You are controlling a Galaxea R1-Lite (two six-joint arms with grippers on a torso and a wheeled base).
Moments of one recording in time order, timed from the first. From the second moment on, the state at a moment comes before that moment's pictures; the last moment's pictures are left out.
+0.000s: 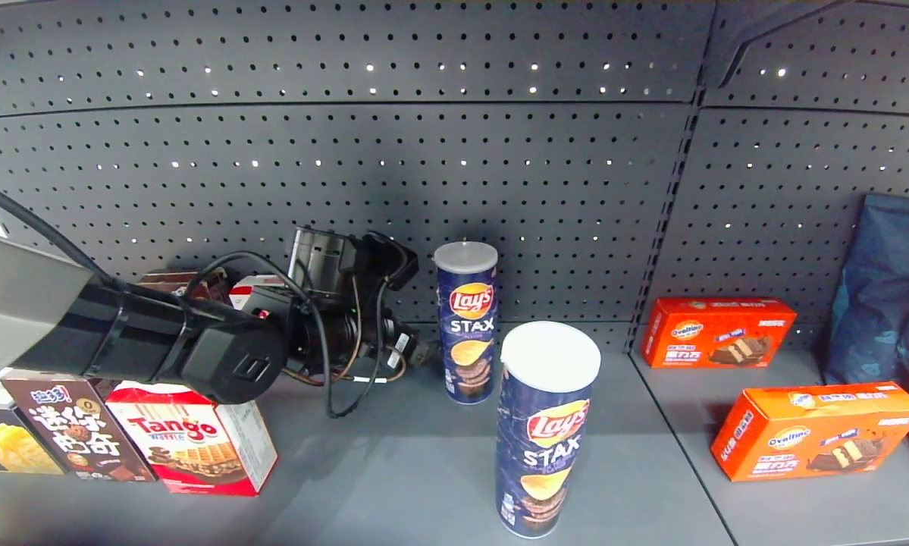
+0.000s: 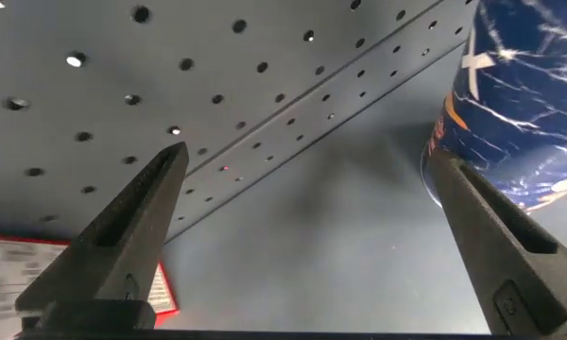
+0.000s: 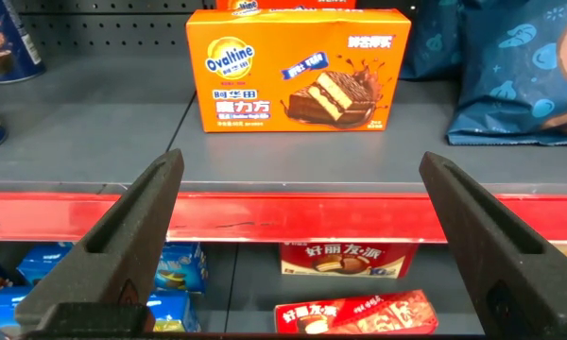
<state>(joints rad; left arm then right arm) -0.43 1.97 -1.12 -0.34 0.03 0.23 0.00 0.00 0.00 0.00 0.01 0.00</state>
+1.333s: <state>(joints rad) -0.47 2.04 -1.18 -0.34 0.04 0.22 0.00 0.00 0.00 0.00 0.01 0.00</state>
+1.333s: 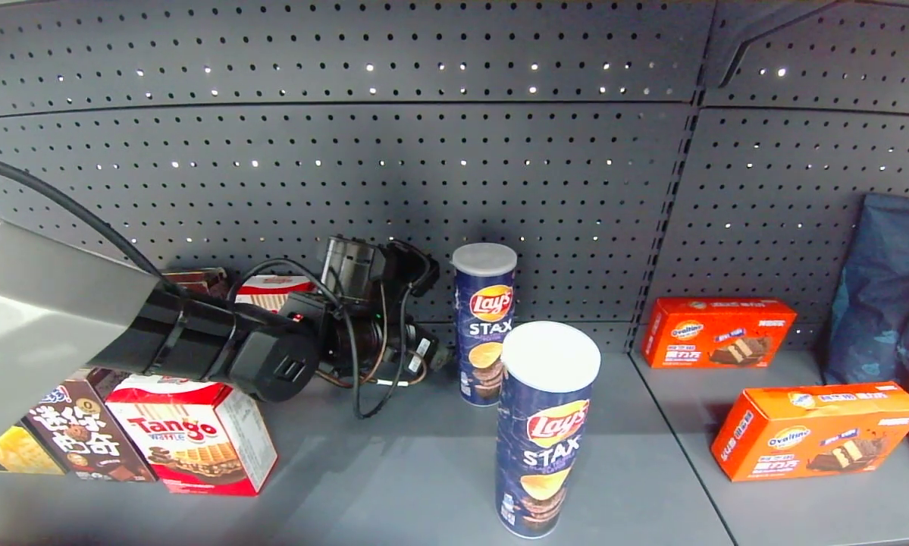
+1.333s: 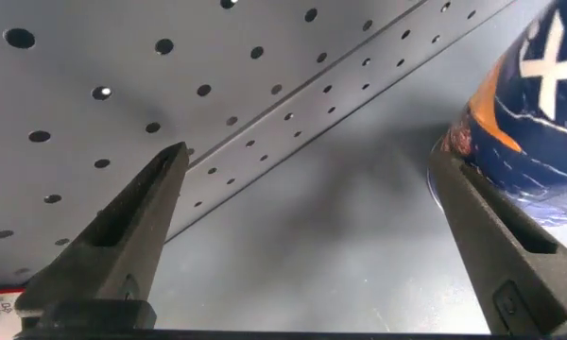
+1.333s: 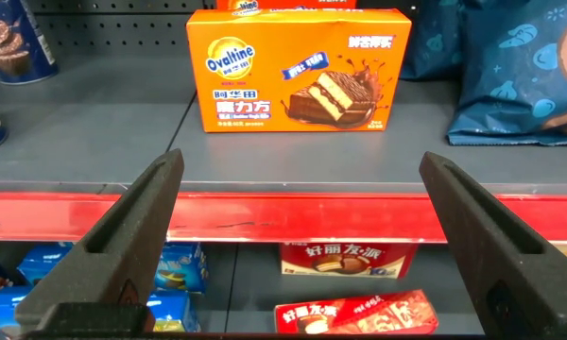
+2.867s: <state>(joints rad) -0.43 1.31 -0.73 -0.28 0.10 0.30 0.02 0.24 -0.32 -0.01 0.10 0.02</state>
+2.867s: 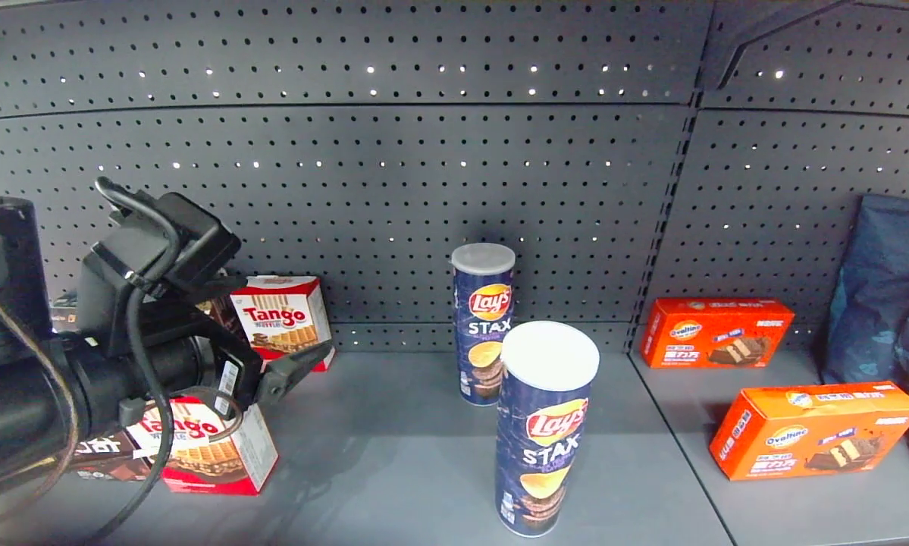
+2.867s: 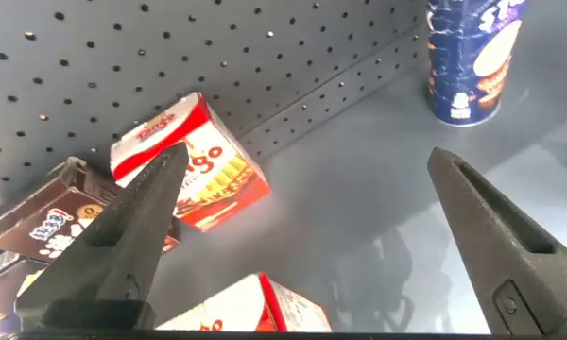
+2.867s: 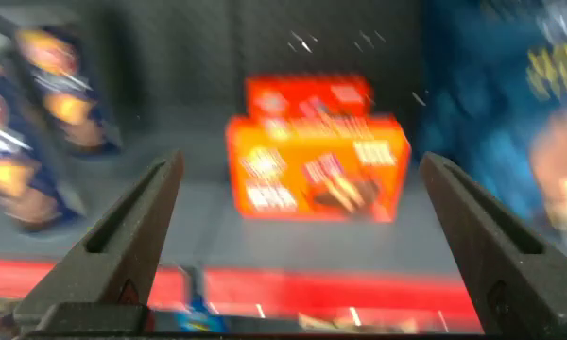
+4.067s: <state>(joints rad) -0.42 1.31 -0.73 -0.31 0.09 0.30 0.64 1.37 -0.59 -0.27 0.06 -0.05</state>
